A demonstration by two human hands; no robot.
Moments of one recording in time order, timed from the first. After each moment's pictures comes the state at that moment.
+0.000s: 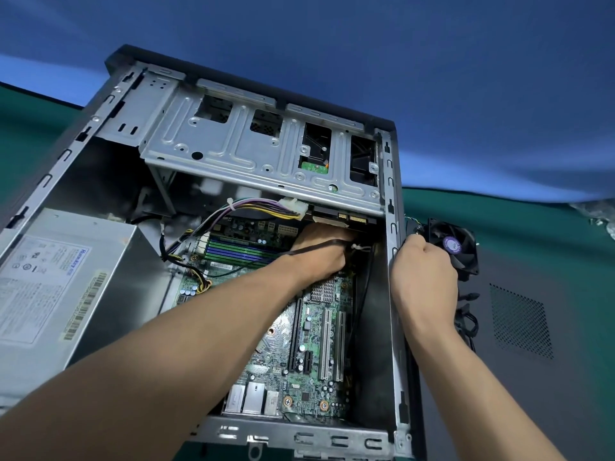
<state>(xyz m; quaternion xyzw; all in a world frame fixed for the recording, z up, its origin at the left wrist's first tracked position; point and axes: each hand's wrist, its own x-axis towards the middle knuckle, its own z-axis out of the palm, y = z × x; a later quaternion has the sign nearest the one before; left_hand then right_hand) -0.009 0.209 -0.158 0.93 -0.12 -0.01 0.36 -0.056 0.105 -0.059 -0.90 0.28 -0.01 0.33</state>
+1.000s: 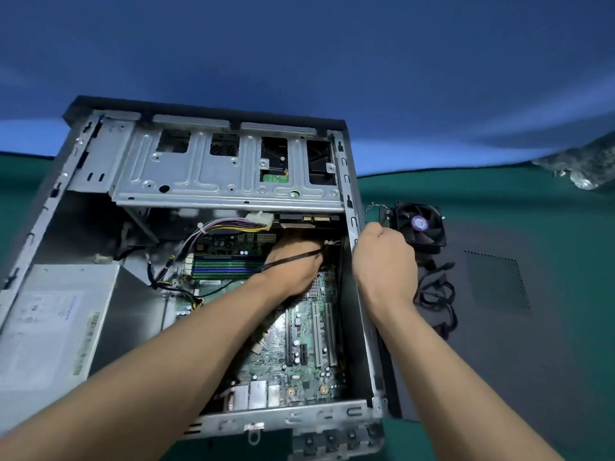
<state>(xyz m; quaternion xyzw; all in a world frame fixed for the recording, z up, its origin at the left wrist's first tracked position) -0.019 0.213 -0.146 0.94 -0.12 -0.17 0.25 -0.055 0.107 -0.054 -0.89 0.32 0.00 0.32</state>
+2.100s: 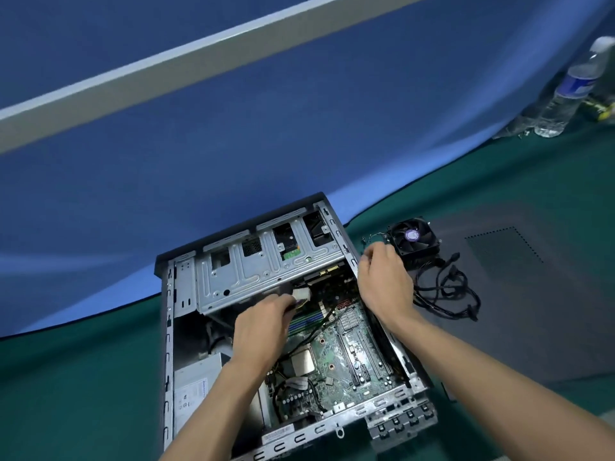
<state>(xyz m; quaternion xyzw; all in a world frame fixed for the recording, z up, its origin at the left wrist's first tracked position) -0.059 0.309 -0.030 0.98 -0.18 -0.04 0.09 -0.065 0.109 -0.047 -0.92 0.23 -0.08 0.32</state>
